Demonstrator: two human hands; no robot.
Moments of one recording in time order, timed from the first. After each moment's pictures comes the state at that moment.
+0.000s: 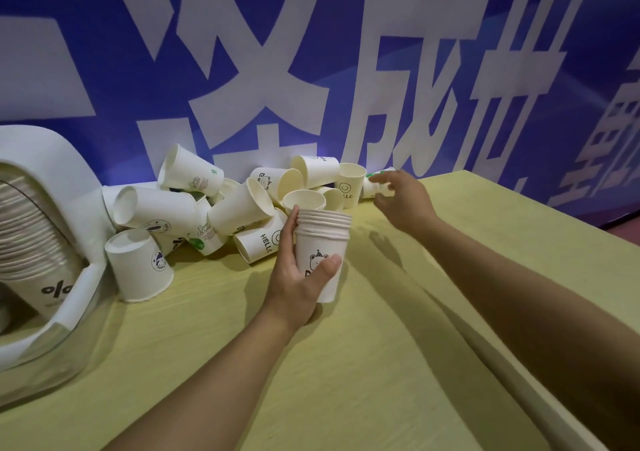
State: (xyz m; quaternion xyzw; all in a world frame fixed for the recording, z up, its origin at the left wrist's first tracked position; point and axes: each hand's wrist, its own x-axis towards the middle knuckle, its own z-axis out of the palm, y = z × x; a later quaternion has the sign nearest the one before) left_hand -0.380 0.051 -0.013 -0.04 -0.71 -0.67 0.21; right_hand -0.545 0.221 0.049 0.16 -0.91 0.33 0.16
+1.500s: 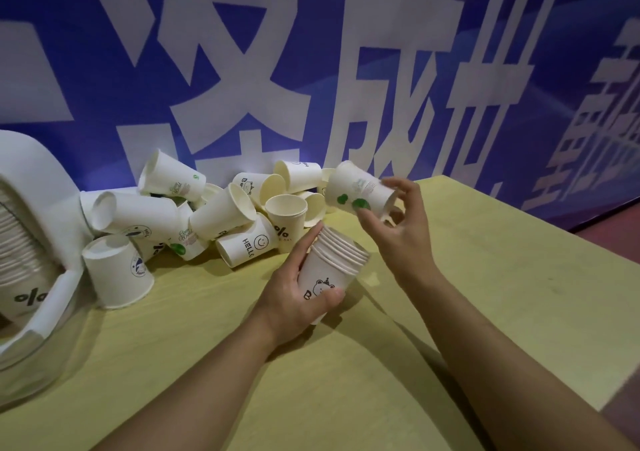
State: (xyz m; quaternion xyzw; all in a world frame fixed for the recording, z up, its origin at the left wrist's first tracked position) left_hand -0.368 0.058 -0.008 -0.13 -0.79 -0.59 0.12; right_hand -0.446 0.232 0.044 0.21 -0.68 0.68 0.18
